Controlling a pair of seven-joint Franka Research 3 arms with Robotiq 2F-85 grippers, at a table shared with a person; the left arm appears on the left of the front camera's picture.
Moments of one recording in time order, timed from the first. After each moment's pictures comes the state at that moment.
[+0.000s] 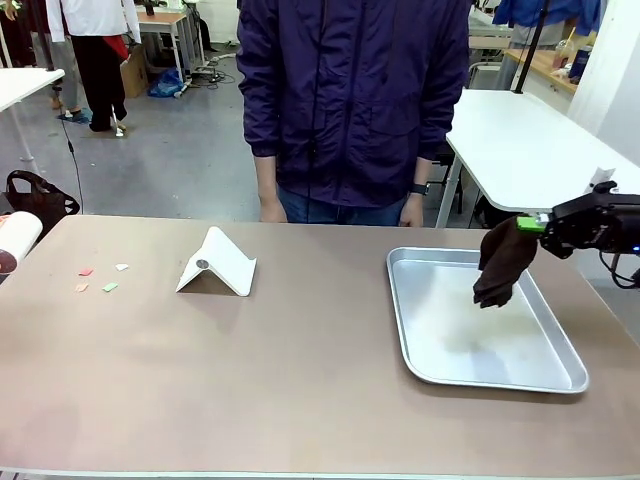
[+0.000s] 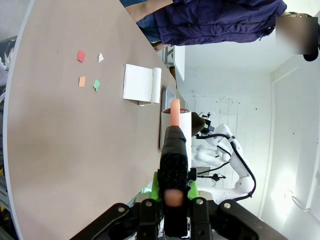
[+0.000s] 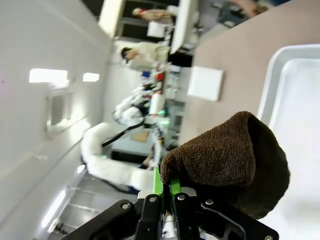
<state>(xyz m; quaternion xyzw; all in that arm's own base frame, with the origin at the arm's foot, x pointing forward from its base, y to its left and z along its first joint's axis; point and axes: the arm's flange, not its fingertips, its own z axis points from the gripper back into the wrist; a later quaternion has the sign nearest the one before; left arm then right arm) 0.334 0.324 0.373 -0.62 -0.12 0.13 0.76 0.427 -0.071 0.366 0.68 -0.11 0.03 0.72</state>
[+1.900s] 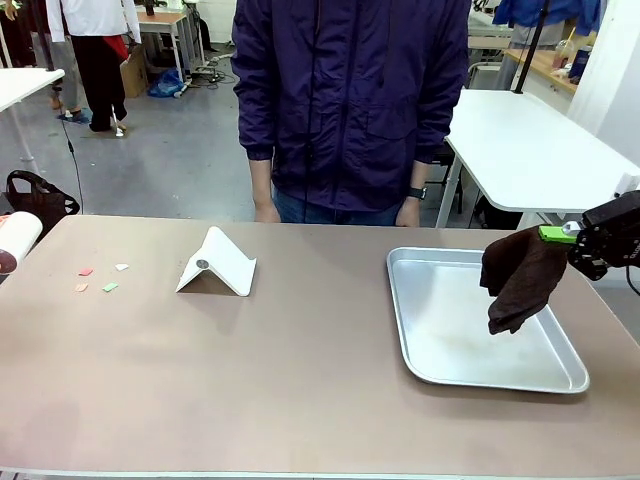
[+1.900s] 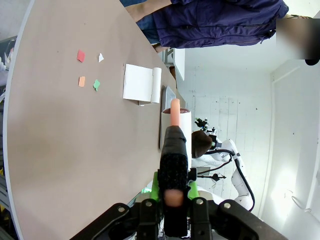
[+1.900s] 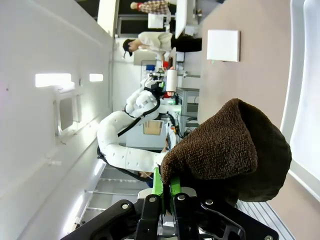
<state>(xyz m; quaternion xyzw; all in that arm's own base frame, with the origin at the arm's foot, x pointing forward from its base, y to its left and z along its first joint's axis) 0.334 0.324 0.373 -0.62 -0.12 0.13 0.76 0.334 -0.040 0.409 0.68 -0.06 -0.01 0.73</state>
